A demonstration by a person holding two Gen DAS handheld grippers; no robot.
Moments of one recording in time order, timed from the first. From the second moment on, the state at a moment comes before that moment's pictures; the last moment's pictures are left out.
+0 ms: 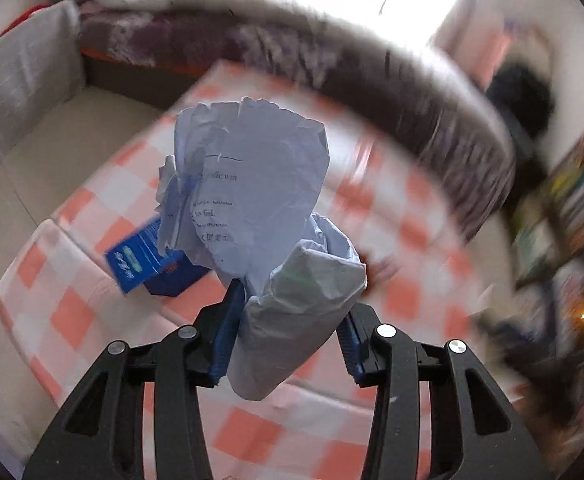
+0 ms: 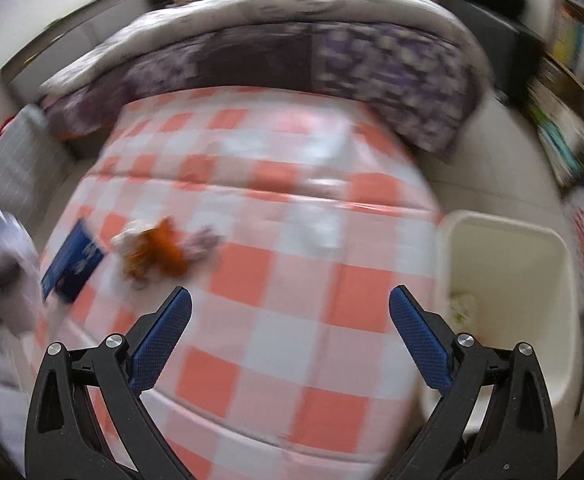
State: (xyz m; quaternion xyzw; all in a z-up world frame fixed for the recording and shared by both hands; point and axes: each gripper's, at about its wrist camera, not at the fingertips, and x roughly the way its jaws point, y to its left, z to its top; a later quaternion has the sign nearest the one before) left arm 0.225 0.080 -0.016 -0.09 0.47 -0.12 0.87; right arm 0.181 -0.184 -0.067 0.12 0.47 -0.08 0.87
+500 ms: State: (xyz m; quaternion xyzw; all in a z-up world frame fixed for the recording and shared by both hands) left arm 0.214 0.118 0.007 -0.17 0.45 -0.09 0.88; right arm 0.264 -0.096 -0.120 0.01 0.46 0.07 0.88
